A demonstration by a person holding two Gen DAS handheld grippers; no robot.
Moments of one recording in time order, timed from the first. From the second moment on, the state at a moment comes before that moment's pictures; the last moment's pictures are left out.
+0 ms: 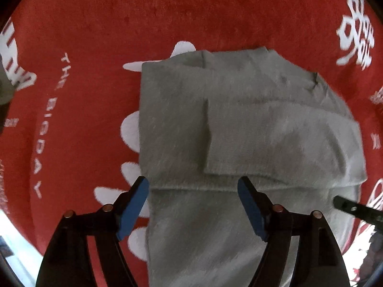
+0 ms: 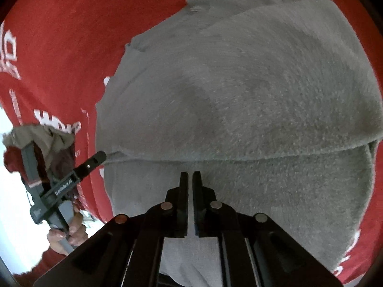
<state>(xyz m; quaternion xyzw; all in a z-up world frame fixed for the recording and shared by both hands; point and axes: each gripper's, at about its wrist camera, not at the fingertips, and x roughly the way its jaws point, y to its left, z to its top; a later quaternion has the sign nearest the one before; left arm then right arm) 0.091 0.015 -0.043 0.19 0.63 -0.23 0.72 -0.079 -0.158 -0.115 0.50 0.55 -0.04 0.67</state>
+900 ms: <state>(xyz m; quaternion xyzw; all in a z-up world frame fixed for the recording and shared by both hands) -0.032 -0.048 -0.030 0.26 0.65 -0.20 0.68 -0.159 -0.182 -0.069 0.37 0.58 -0.08 0.72</state>
